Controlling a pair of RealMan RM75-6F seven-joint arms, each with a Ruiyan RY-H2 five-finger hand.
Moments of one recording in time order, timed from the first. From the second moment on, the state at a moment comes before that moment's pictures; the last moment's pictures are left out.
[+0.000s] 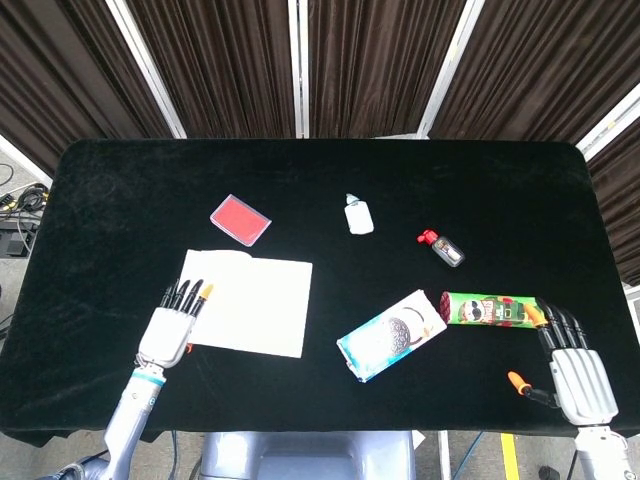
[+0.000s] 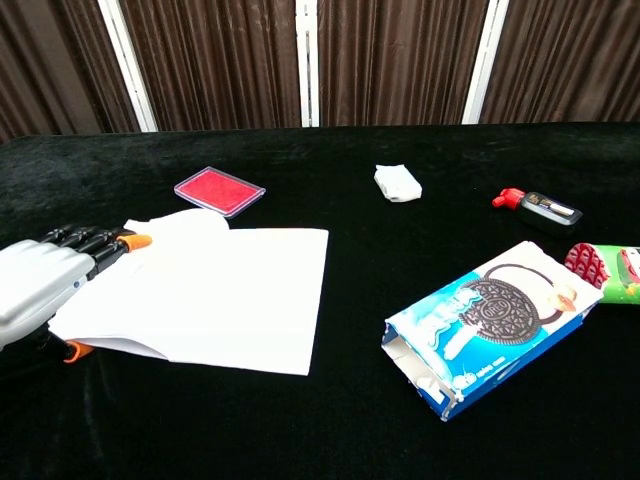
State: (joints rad) left arm -0.32 -1.76 -0.05 -1.23 1.48 1.25 0.49; right arm 0.03 -1.15 0.00 -1.68 -1.61 1.53 0.05
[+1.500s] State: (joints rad) left arm -0.39 -1.73 -0.07 -1.48 1.63 1.35 0.63; right arm 0.03 -1.14 0.00 -1.69 -1.61 1.52 0.05
